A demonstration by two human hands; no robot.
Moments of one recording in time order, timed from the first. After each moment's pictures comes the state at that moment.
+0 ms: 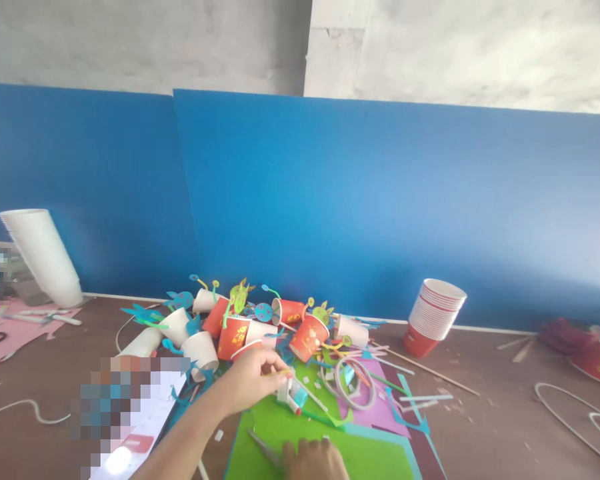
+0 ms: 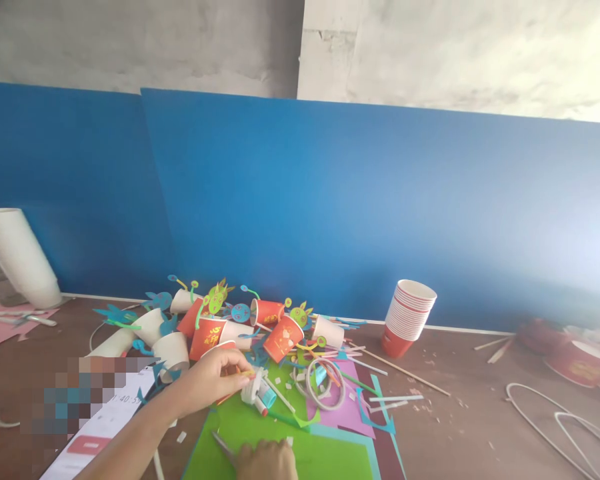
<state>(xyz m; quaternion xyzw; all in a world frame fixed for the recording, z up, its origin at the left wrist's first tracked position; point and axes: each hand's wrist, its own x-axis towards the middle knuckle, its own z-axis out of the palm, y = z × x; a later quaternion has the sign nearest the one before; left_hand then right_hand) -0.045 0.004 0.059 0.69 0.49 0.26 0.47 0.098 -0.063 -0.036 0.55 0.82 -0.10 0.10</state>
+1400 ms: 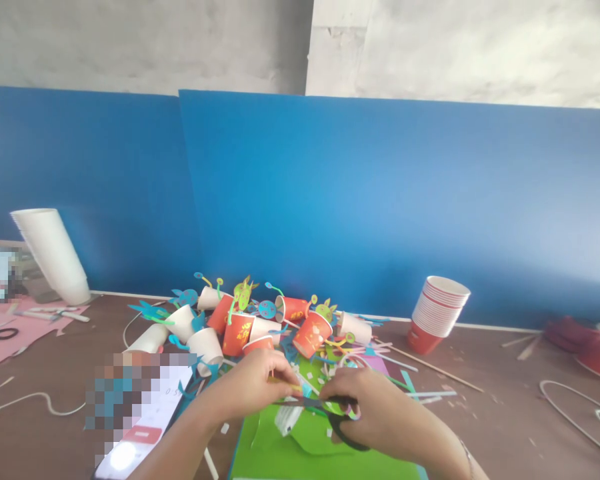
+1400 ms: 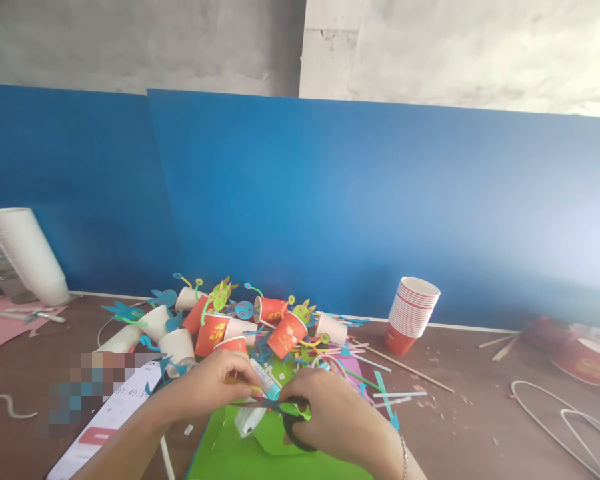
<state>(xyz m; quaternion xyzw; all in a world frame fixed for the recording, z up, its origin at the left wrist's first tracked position) -0.049 -0.006 0.067 0.76 0.42 0.21 0.45 0.181 -0.045 0.083 0.50 0.83 -0.23 -0.09</state>
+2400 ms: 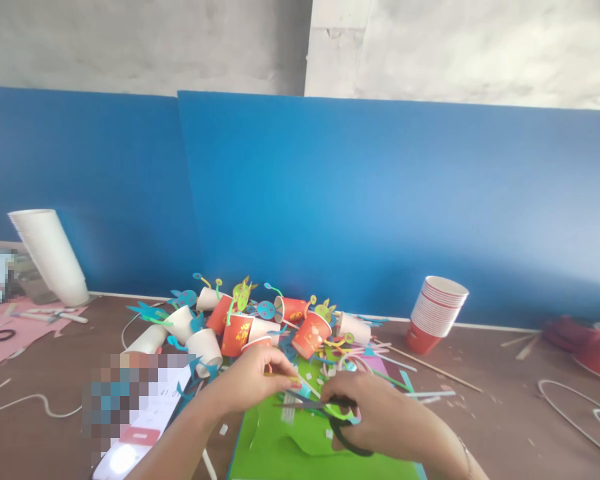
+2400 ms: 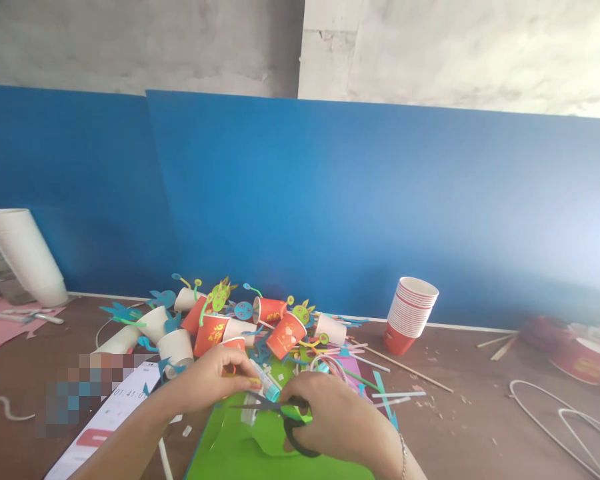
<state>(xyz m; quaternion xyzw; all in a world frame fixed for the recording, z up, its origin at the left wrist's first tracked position) -0.050 -0.001 0.067 0.73 0.43 0.24 0.48 0.185 -0.046 0.084 0.53 0.81 -0.25 -0.08</state>
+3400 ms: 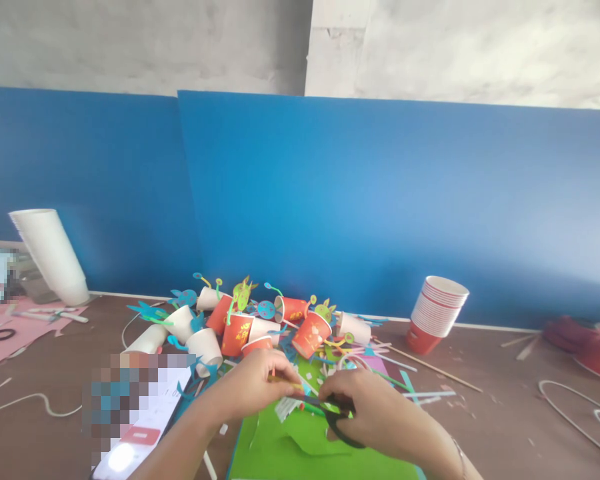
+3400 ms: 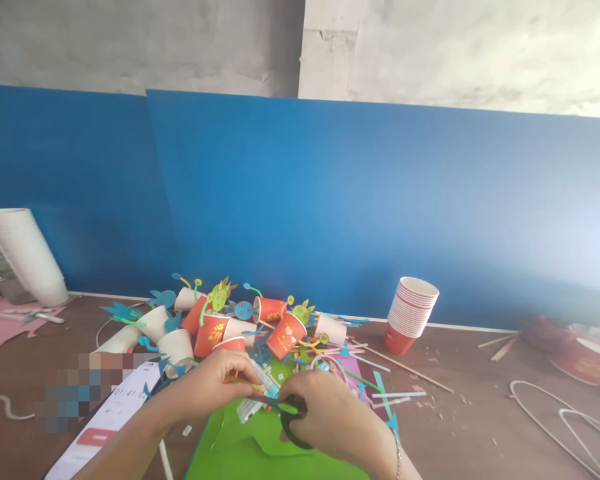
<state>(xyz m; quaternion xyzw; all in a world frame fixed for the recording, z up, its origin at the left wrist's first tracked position) -0.045 -0.009 0.074 0.76 0.41 0.22 0.45 0.179 -0.045 0.083 0.52 0.82 -0.24 -0.09</state>
